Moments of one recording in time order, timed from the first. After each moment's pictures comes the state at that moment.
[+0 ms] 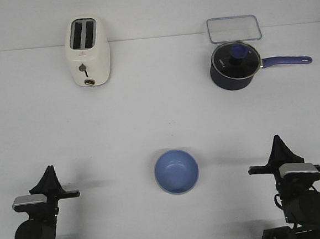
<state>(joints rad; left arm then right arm) 0.03 0.00 0.03 0.14 -0.02 0.01 0.06 0.20 0.36 -0.10 0.08 0.11</state>
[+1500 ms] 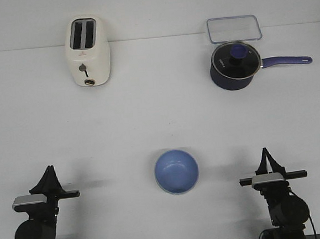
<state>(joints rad) 0.03 0.01 0.03 0.15 -0.02 0.01 0.04 0.00 0.02 0.00 0.08 -0.33</state>
